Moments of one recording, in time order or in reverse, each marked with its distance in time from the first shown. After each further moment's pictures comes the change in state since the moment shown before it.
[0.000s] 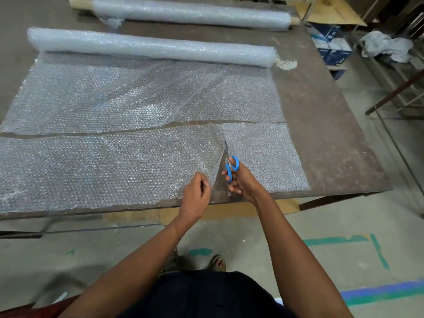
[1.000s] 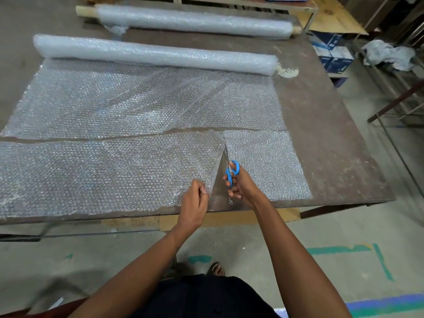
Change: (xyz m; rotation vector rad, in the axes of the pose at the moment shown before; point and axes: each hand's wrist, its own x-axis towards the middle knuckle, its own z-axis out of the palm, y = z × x) left_hand -0.001 0.001 0.003 0.002 0.047 -0.002; right_hand 0.003 -0.012 -0.002 -0.001 0.015 0.027
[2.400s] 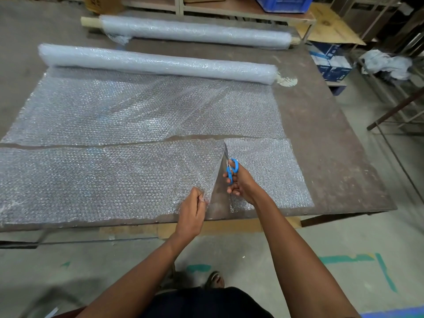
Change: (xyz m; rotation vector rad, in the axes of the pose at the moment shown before) left_hand 0.000 -0.002 -0.003 0.012 0.004 0.009; right_hand 0.032 -0.018 -0.009 -0.035 0.000 -0.013
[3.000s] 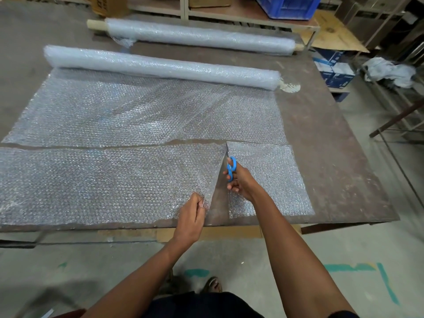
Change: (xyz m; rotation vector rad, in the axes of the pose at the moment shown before) left_hand 0.001 0.000 0.000 0.036 -0.010 0.006; right_hand 0.024 -0.016 -0.003 -0.009 0.038 -0.067
